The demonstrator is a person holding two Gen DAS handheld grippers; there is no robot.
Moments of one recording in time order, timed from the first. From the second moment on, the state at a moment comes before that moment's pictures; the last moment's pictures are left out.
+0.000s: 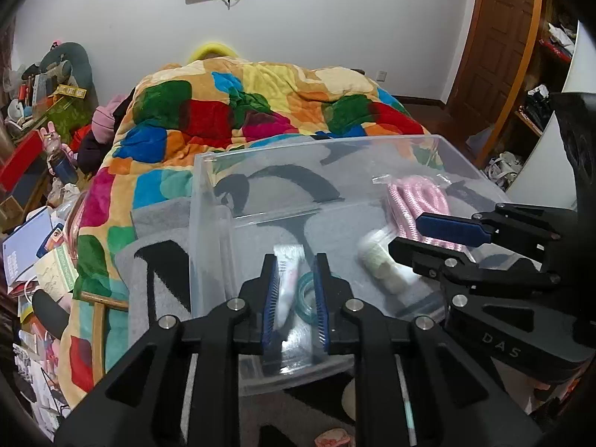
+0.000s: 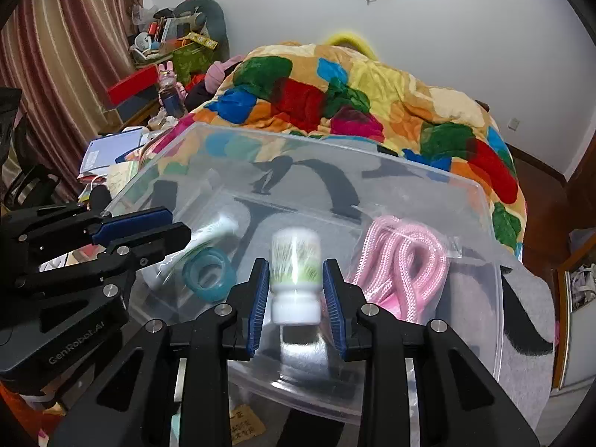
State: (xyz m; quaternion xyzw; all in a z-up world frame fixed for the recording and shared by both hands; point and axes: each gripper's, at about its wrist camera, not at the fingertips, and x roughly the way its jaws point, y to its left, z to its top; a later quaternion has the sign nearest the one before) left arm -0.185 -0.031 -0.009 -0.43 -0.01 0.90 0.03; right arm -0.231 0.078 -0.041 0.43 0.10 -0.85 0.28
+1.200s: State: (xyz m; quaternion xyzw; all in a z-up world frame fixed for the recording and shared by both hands) left arm -0.081 -0.018 -0.050 -0.45 0.00 0.89 0.05; right arm -0.109 0.115 -0.068 0.42 0.12 -0.83 0.35
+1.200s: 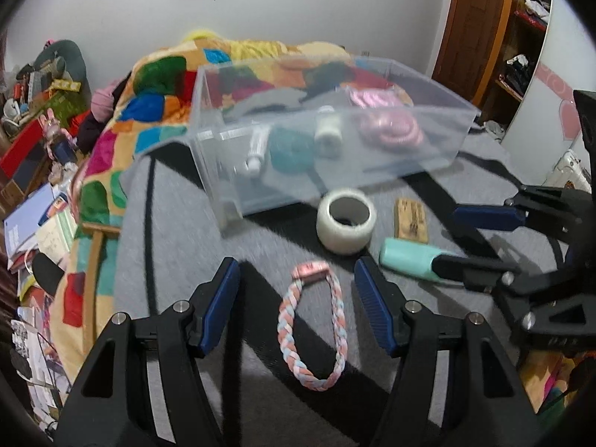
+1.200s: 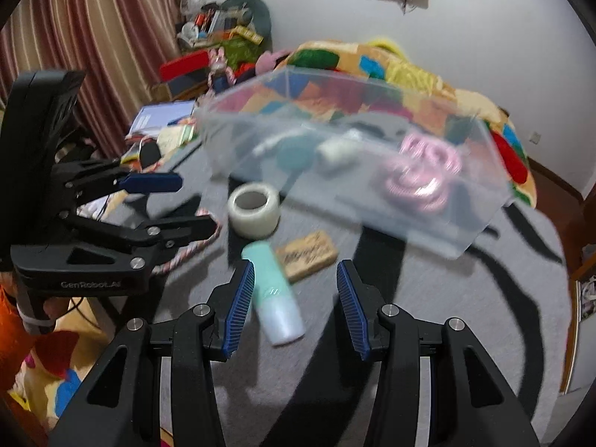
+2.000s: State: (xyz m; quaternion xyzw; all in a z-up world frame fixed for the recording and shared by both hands) left arm -0.052 -0.014 -0.022 -0.38 0.01 0.92 0.06; right arm -0.094 0.131 -0.042 0.37 0.10 -0.86 0.35
